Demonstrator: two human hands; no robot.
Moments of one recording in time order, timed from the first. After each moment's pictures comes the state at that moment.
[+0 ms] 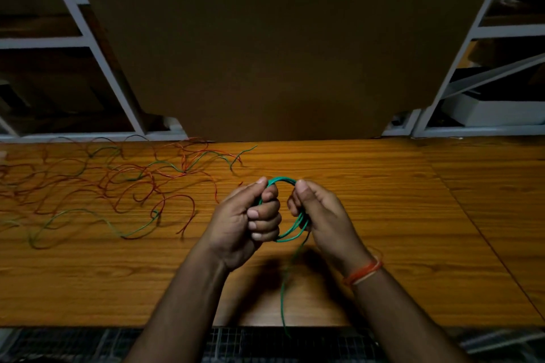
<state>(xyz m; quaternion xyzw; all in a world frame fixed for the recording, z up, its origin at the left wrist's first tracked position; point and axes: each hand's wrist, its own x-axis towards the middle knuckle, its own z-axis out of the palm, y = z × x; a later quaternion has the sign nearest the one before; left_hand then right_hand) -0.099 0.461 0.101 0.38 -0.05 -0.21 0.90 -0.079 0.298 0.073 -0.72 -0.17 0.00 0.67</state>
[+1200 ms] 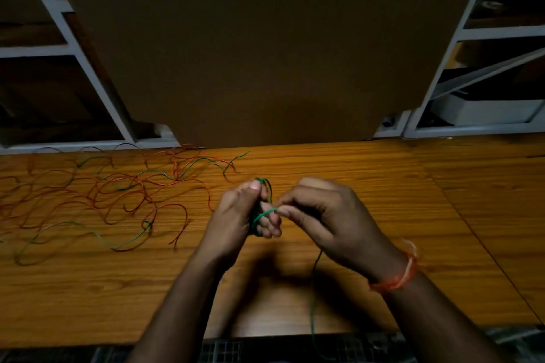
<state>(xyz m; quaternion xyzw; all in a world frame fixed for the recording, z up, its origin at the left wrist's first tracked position) -0.091 0.457 0.098 0.64 -0.05 -0.04 0.77 -0.089 0.268 0.128 -0.82 -0.38 -0.14 0.41</state>
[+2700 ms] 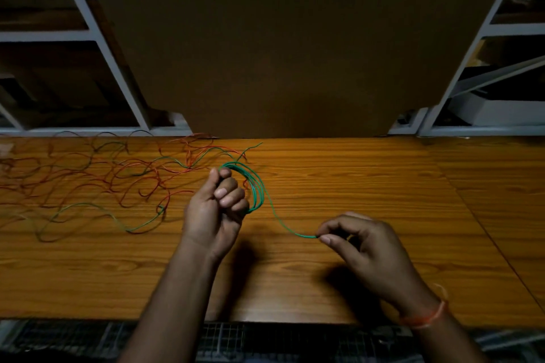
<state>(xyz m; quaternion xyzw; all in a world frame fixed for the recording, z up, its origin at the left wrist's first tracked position) -0.092 0.493 0.096 0.28 0.09 0.01 0.95 -0.117 0.238 0.069 -0.85 -0.24 -0.08 0.46</state>
